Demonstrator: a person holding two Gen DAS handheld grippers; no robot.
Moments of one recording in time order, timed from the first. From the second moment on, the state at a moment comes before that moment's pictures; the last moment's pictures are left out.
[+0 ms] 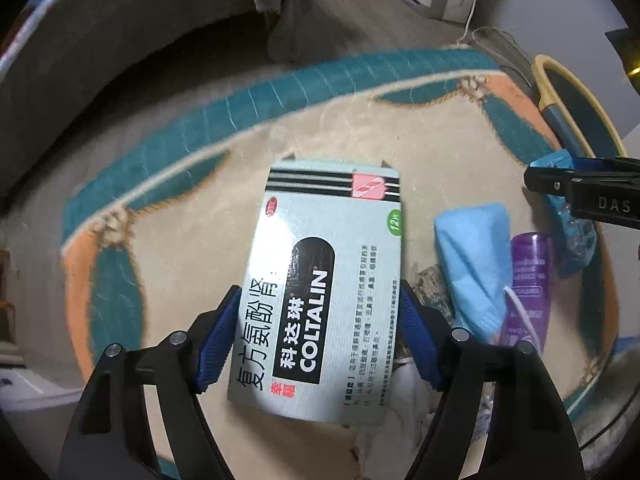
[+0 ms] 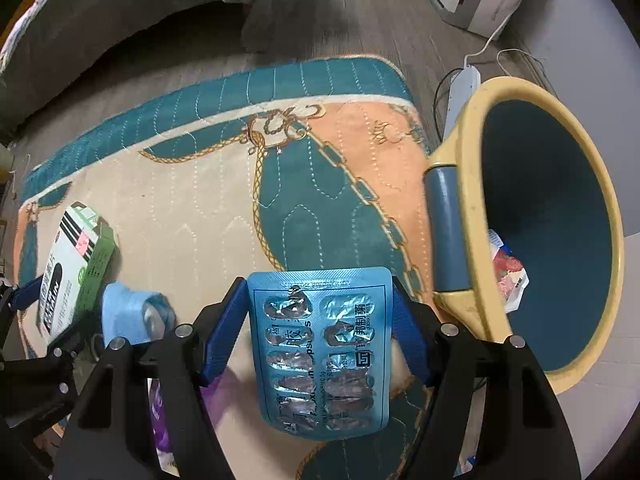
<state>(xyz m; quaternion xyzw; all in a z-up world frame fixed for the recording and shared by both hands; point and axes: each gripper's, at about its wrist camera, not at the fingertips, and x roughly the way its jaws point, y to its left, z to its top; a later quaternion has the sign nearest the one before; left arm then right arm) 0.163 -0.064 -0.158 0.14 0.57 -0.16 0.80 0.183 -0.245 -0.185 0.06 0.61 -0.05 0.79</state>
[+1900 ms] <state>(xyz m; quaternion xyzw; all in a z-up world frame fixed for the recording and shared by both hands) 0.118 -0.298 -0.074 0.18 0.45 -0.28 0.83 0.111 -0.475 -0.075 0.22 0.44 -0.13 0.86</state>
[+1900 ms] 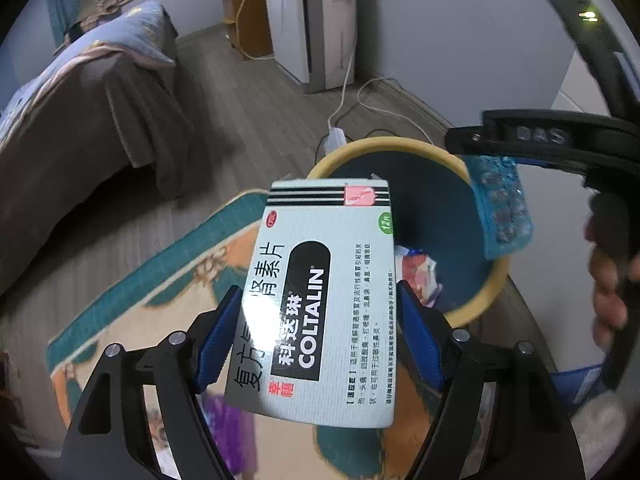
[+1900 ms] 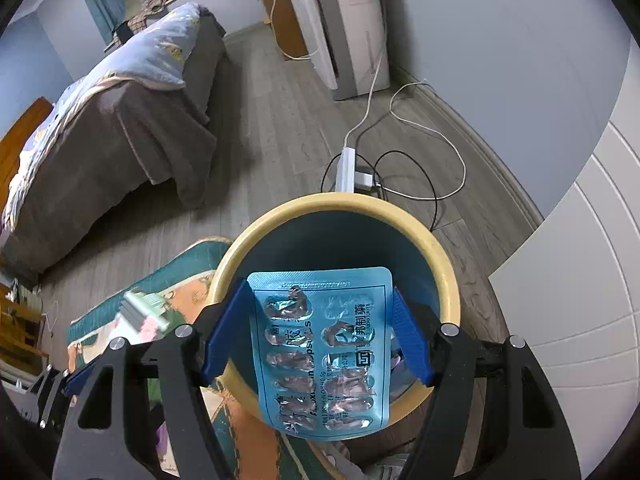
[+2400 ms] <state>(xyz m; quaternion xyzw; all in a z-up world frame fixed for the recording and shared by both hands) 0.125 -0.319 -0.064 0.19 0.42 -0.29 0.84 0.111 -0.492 -0.081 0.27 0.43 -0.12 0.85</state>
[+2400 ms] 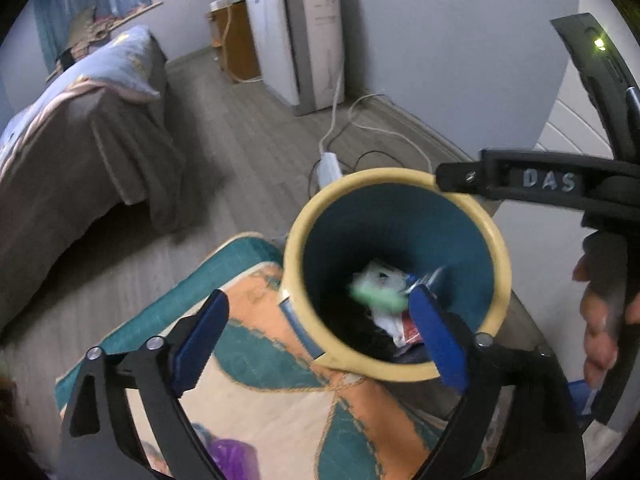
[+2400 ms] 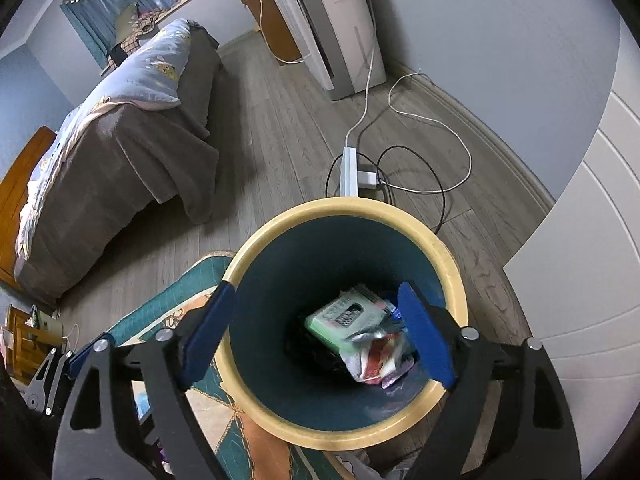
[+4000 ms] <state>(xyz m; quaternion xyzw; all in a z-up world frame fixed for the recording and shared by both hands) 0.076 0.016 -0.107 0.04 0.52 -0.03 0.85 0.119 -0.210 -0.118 0.01 0.56 0.01 0.83</state>
